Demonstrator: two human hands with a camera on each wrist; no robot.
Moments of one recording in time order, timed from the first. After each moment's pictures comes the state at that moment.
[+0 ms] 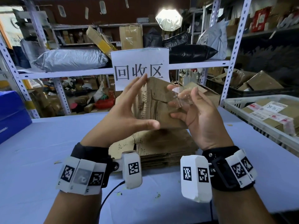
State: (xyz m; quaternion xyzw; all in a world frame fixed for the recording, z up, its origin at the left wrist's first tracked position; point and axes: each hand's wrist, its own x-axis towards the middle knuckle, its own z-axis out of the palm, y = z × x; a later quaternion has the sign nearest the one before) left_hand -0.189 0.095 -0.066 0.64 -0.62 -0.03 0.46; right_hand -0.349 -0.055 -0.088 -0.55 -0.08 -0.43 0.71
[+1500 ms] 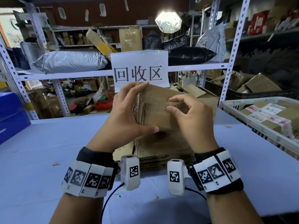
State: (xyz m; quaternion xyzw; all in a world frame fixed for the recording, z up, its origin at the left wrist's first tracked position) left_hand -0.184 0.084 -0.081 0.64 -0.62 0.10 0.44; right_hand -0.336 -0.062 -0.099 -0.76 0.17 -0.59 0.21
